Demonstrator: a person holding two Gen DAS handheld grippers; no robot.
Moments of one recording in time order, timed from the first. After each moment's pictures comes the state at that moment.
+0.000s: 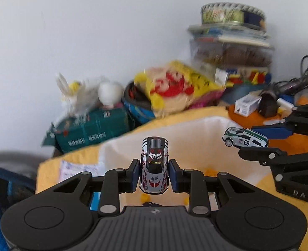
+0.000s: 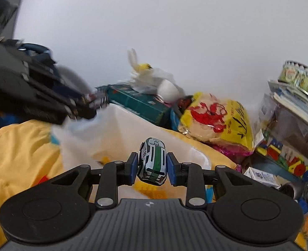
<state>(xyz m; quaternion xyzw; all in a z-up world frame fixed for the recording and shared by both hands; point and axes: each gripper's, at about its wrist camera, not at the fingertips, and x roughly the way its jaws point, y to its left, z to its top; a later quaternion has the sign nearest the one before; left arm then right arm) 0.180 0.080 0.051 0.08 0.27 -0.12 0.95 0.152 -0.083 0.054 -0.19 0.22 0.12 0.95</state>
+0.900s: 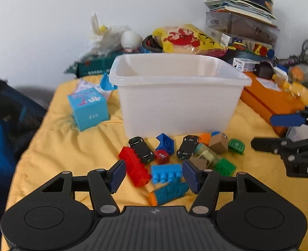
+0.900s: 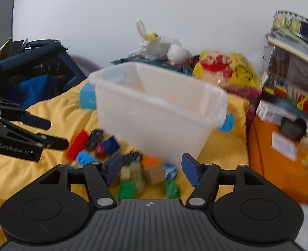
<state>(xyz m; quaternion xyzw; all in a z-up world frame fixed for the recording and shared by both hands) 0.023 0.100 -0.020 0.03 0.33 -0.06 0.94 0.041 -0.104 0.003 -0.10 0.29 0.16 0.94</state>
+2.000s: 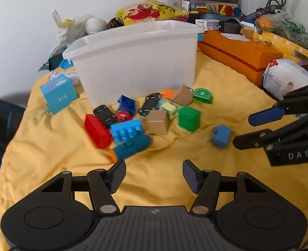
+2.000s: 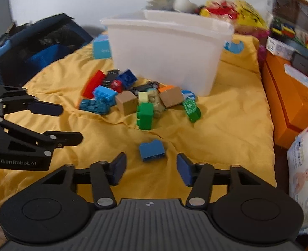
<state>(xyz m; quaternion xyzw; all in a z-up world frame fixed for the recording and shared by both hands) -0.010 0.056 -0.056 0.11 0.37 -0.12 0.92 0.012 -0.115 -0.039 -0.06 0.40 0.16 0.90</state>
